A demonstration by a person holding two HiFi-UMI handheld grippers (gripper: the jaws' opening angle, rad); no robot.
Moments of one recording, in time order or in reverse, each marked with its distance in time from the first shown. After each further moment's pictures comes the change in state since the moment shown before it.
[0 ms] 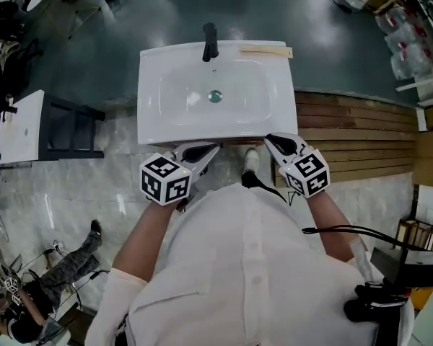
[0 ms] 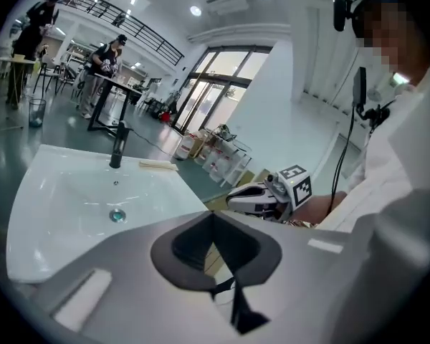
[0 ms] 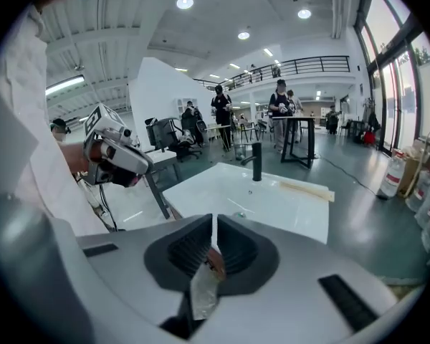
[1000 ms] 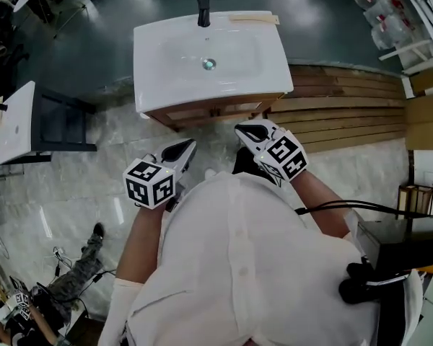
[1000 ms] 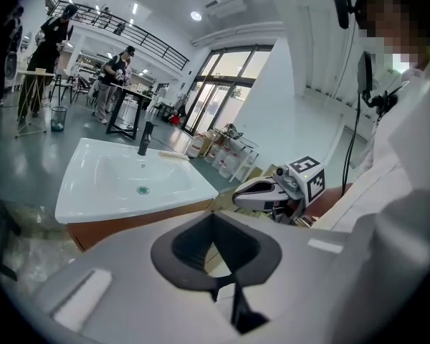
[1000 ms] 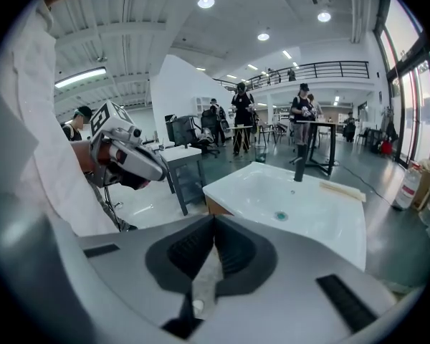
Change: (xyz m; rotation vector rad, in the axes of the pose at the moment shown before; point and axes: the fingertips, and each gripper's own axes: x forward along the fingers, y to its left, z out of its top) left arm -0.112 -0.029 -0.105 0.013 -0.015 0.100; right arm 0.004 0.169 -0.023 -0.097 -0.009 0.082
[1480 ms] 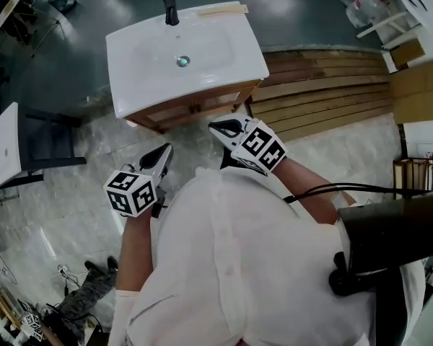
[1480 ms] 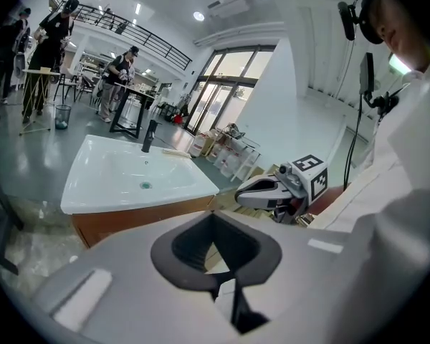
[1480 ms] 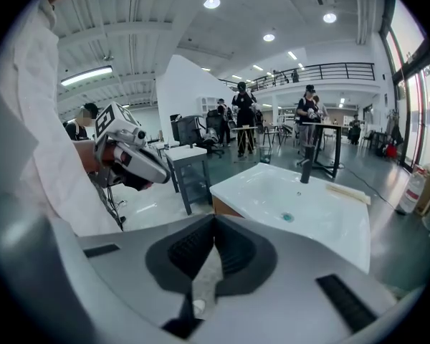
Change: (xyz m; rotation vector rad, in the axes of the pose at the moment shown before) left arm -0.014 0.000 -0.015 -0.020 0.000 0.022; right arm 0.000 0.022 0.001 -0.029 -0.003 0.033
